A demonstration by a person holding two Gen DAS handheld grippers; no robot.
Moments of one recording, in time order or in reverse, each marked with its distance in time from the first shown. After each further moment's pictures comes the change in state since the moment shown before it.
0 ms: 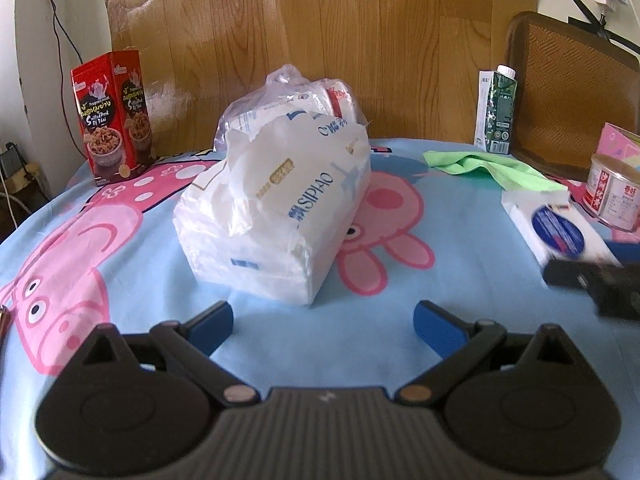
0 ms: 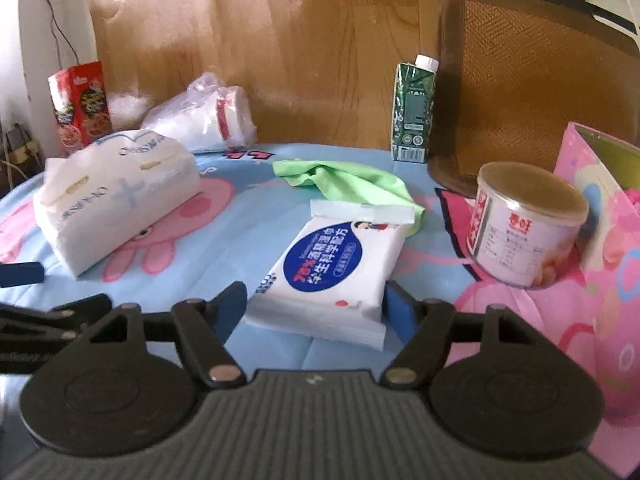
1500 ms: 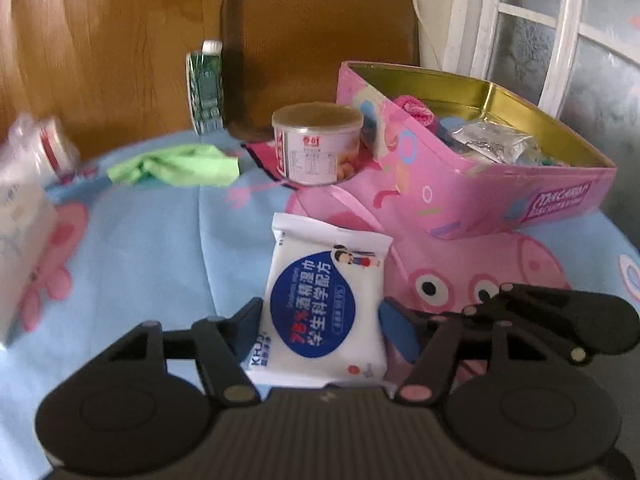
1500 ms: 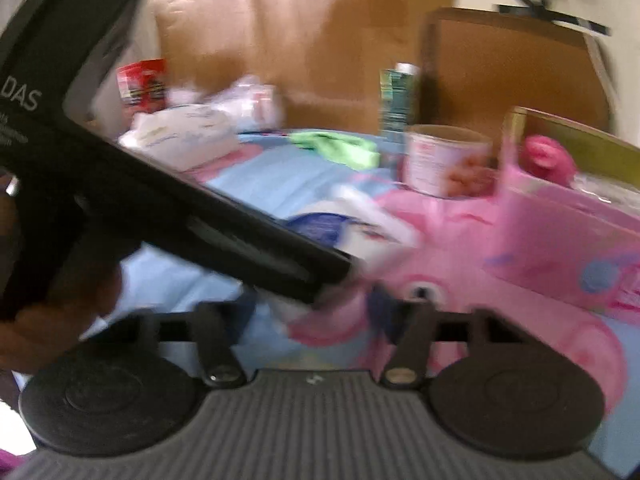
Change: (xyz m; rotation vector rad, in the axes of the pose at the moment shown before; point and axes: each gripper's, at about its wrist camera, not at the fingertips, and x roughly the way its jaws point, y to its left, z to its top) left arm -0.050 -0.177 -0.002 0.294 0.071 -0.465; right arm -0.103 -0.054 -0.076 -0.081 -0.056 0.111
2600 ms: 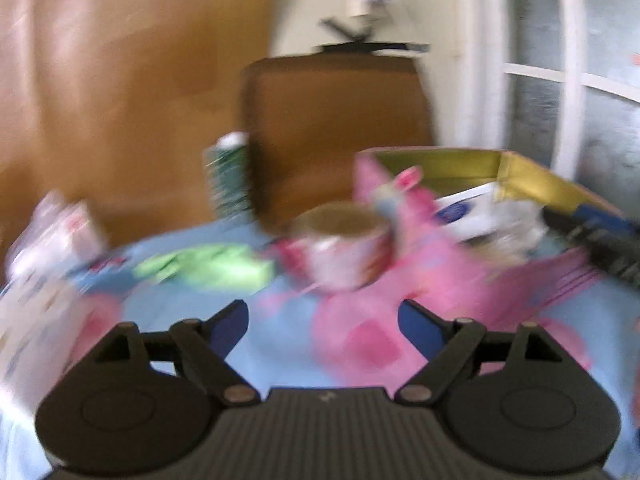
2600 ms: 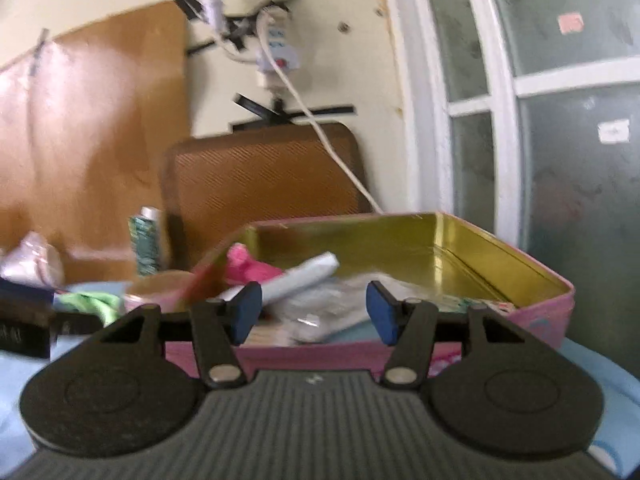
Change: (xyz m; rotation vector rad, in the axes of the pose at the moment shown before) left arm -0.016 0.019 0.022 0.002 -0.208 0.107; right arm -0.064 -0.106 0.014 0.224 -0.387 -0.557
